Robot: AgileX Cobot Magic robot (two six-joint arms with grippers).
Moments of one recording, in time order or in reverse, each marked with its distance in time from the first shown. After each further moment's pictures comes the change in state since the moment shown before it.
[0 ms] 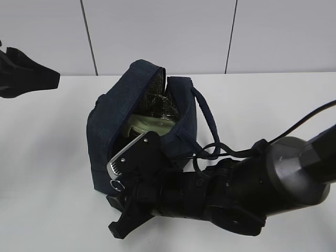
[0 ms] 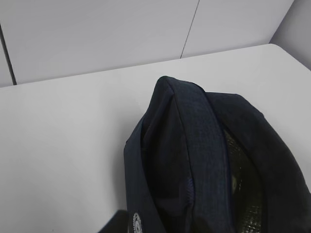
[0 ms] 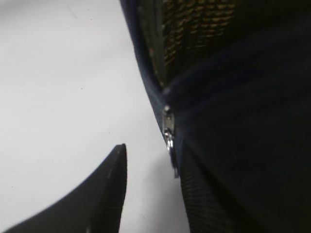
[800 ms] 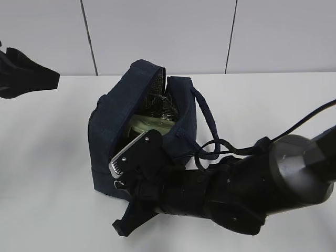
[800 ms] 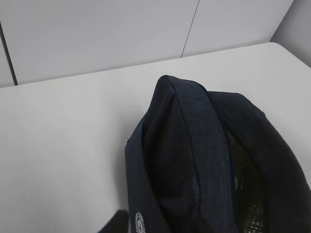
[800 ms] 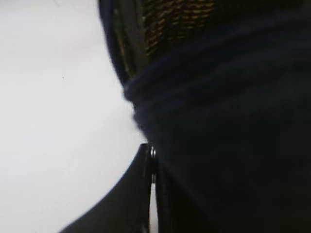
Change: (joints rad) left arm 0.000 0.000 0.000 0.009 0.000 0.000; right arm 0.000 -0.020 0.000 0.071 0.062 -0.084
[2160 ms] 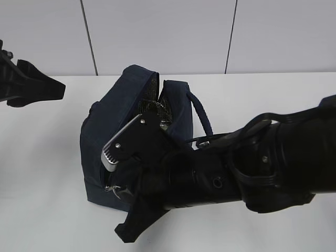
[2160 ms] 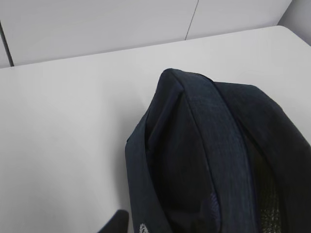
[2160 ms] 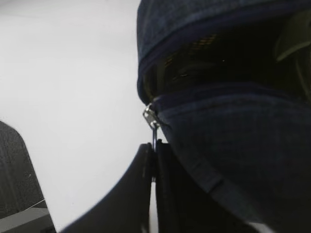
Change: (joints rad) left arm 0.000 0.057 0.000 0.008 0.001 0.000; right arm 0.027 -0.223 -0.022 -1.115 0.251 1.077
